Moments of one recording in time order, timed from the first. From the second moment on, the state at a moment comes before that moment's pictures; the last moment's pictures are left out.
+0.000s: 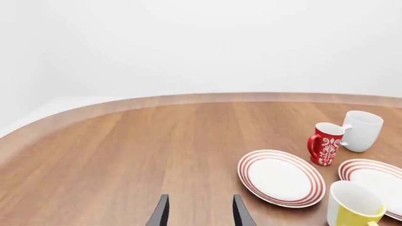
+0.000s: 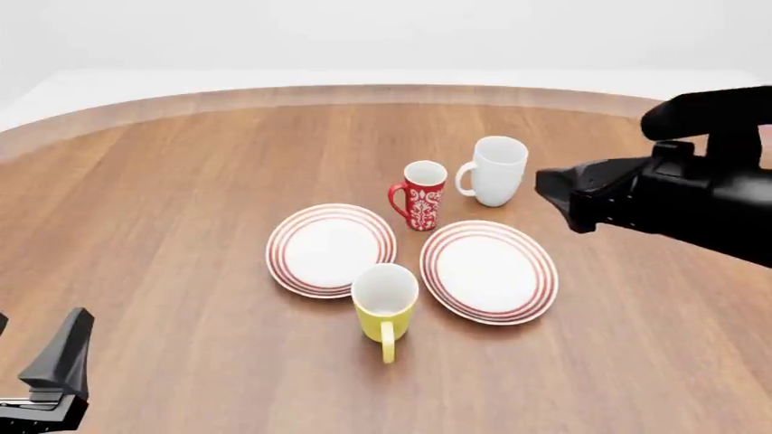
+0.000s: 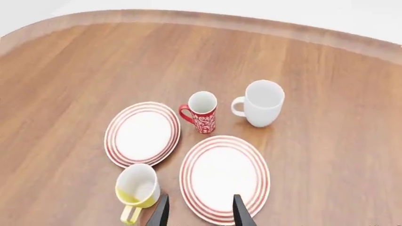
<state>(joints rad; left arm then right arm) 0.00 0.01 0.00 0.00 0.00 0.39 0.94 -0.83 0.41 0.10</state>
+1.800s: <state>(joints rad) 0.00 0.01 0.00 0.00 0.00 0.67 1.26 -0.69 0.17 0.54</state>
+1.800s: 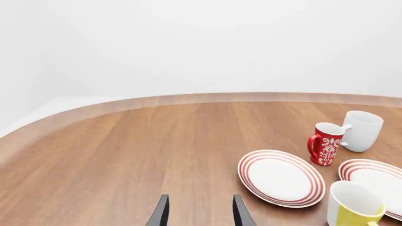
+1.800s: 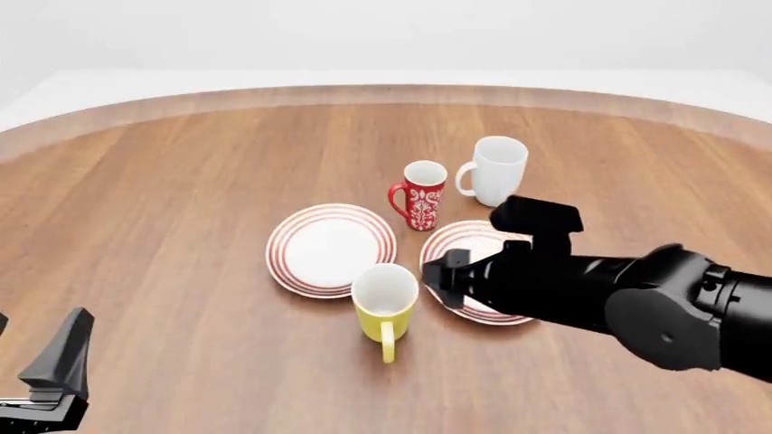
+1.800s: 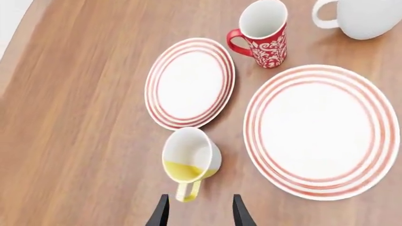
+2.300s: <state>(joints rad) 0.00 0.01 0.00 0.00 0.00 0.71 1.38 -0.68 0.07 0.60</state>
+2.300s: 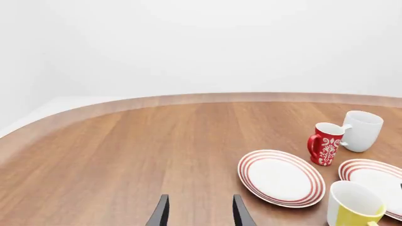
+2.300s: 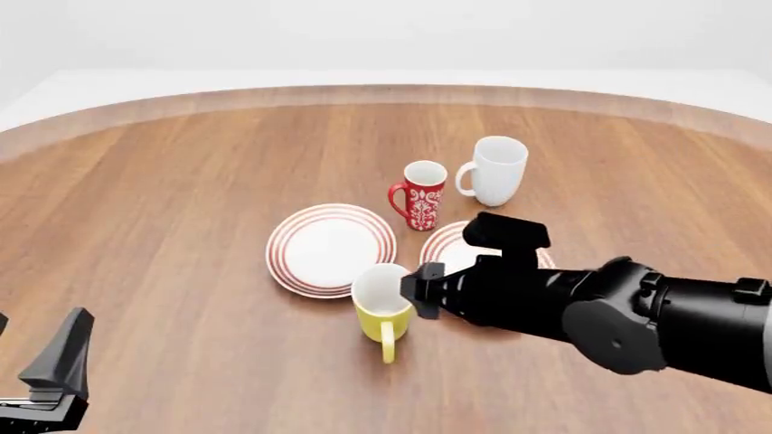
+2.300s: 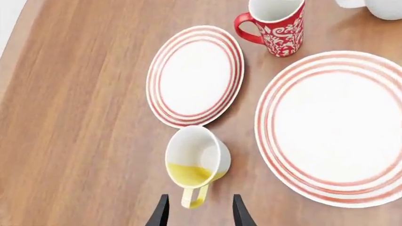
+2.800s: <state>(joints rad) 0.00 0.01 0.00 0.00 0.00 0.77 1.51 -0.68 -0.02 0.66</state>
